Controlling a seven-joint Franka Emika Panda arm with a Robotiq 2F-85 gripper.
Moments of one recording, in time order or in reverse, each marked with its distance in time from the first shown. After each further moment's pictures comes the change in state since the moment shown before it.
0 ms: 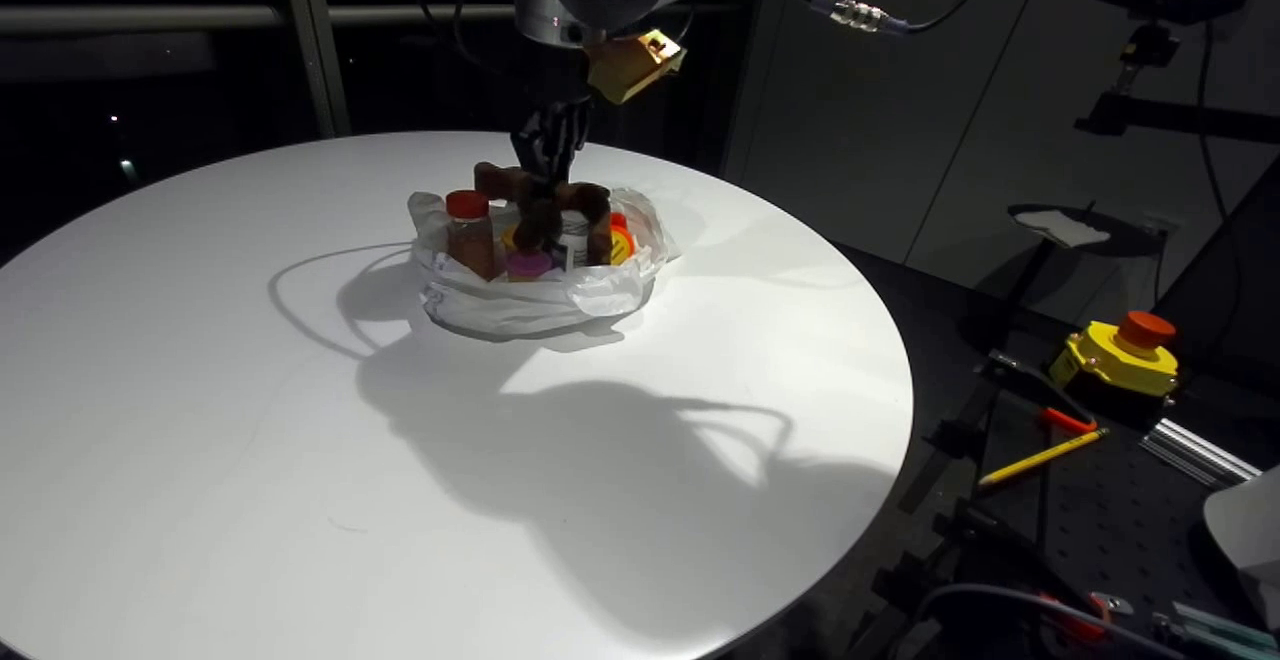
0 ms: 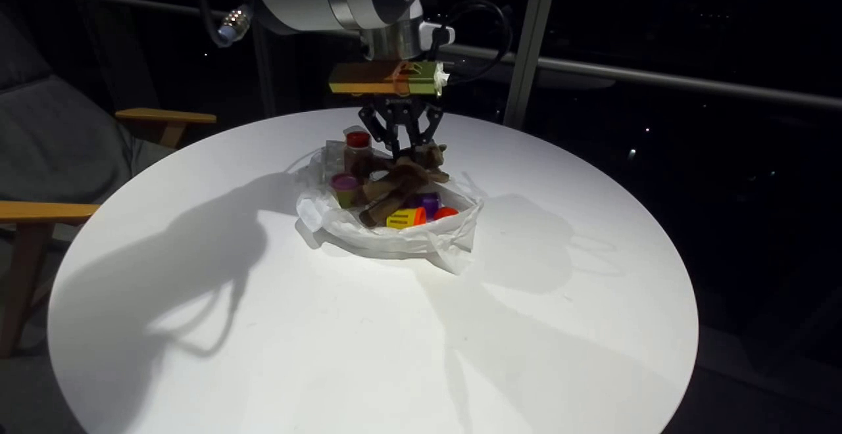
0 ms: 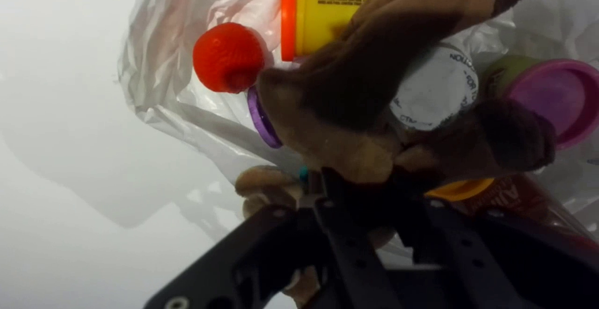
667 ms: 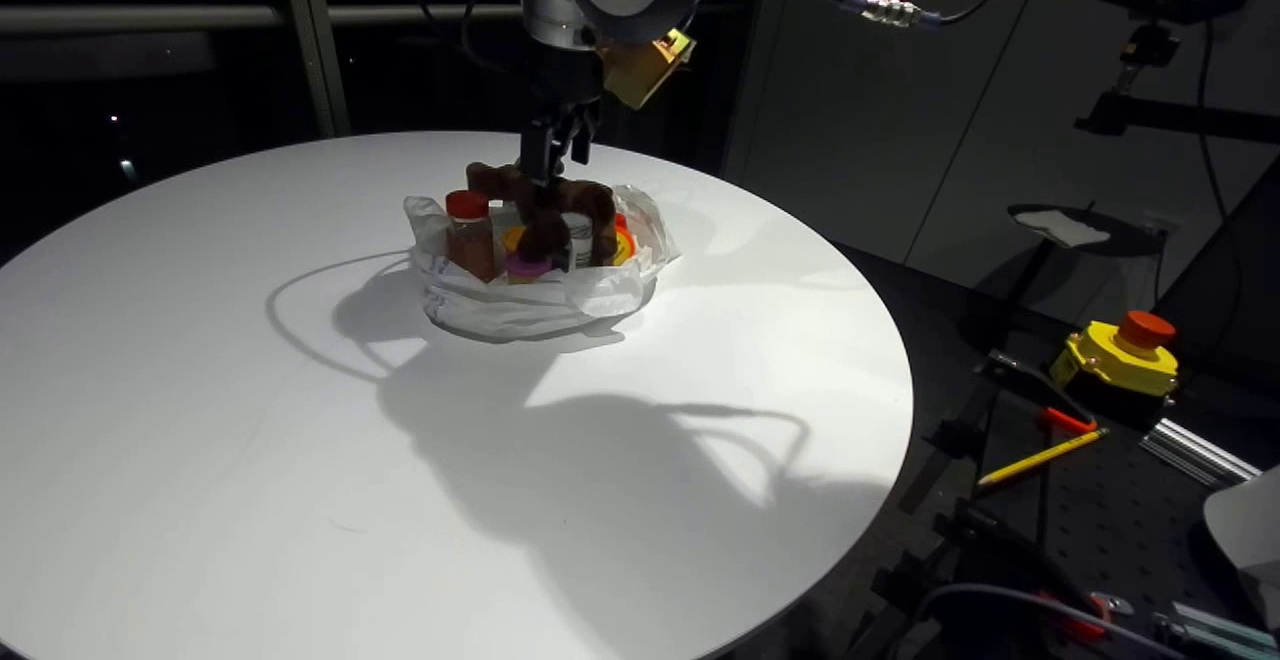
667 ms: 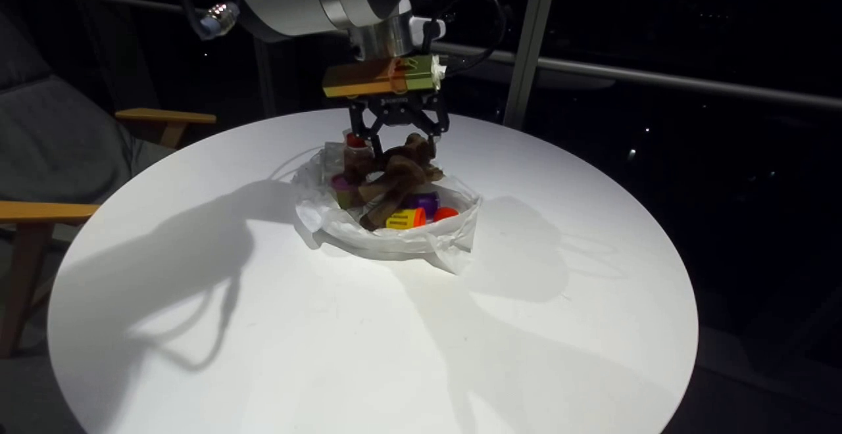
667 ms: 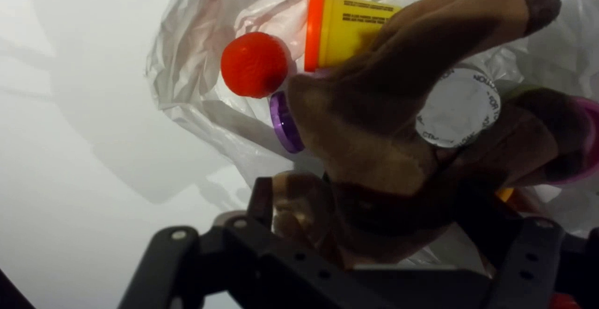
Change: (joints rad) arm 0.034 -0.046 -0.032 -0.081 -0.105 0.052 0.027
